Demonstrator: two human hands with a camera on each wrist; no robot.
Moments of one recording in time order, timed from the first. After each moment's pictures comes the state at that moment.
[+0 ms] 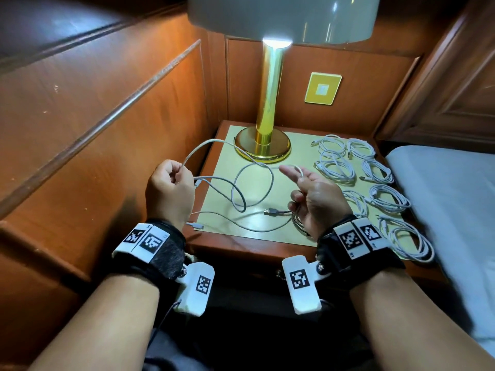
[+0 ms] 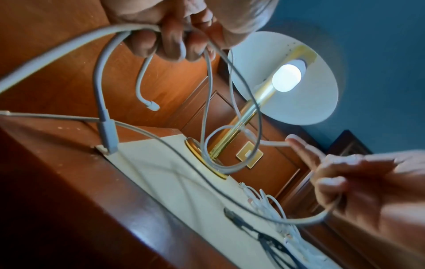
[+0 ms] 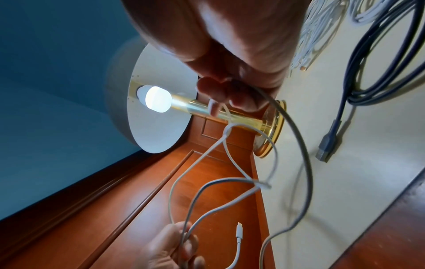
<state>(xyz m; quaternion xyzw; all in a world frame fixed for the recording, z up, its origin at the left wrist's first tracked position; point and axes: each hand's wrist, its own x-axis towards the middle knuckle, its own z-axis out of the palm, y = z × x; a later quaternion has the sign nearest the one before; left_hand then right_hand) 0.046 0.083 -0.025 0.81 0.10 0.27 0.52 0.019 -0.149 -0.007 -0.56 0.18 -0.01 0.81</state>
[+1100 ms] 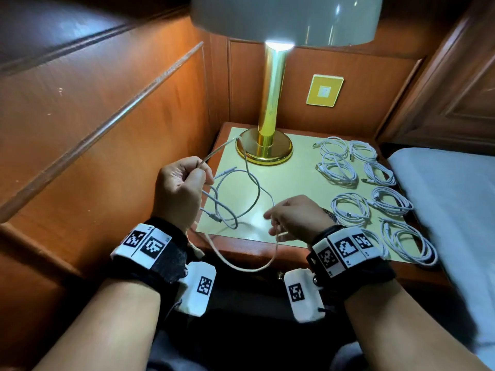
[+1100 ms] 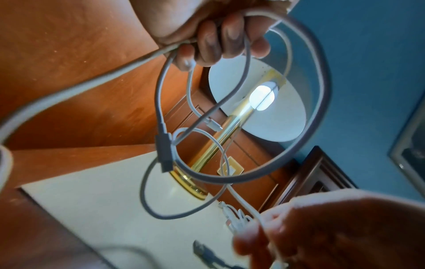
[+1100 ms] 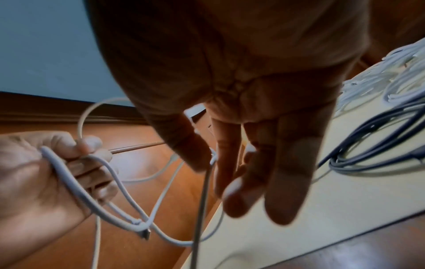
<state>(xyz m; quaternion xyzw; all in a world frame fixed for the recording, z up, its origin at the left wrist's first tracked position) 0.023 0.072 0.006 0.75 -0.08 0.20 0.62 0.007 -0.129 -0.006 -0.80 0.15 0.17 0.56</state>
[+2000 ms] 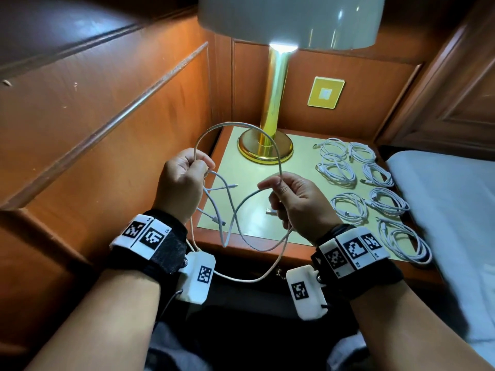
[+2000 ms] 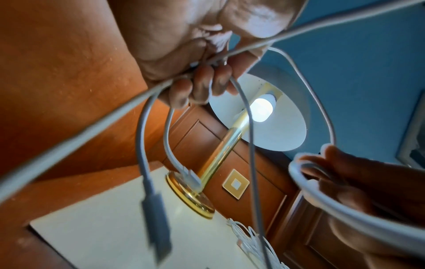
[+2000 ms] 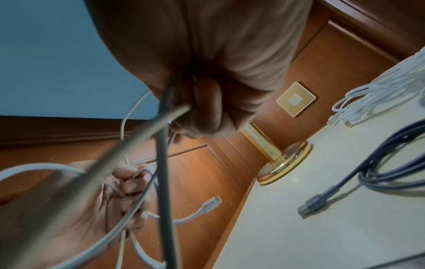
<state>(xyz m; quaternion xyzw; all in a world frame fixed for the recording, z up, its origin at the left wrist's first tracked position) 0.030 0.080 0.005 0.76 -0.03 0.14 0.63 -0.005 -0.134 0.003 -0.79 -0.07 0.00 0.61</state>
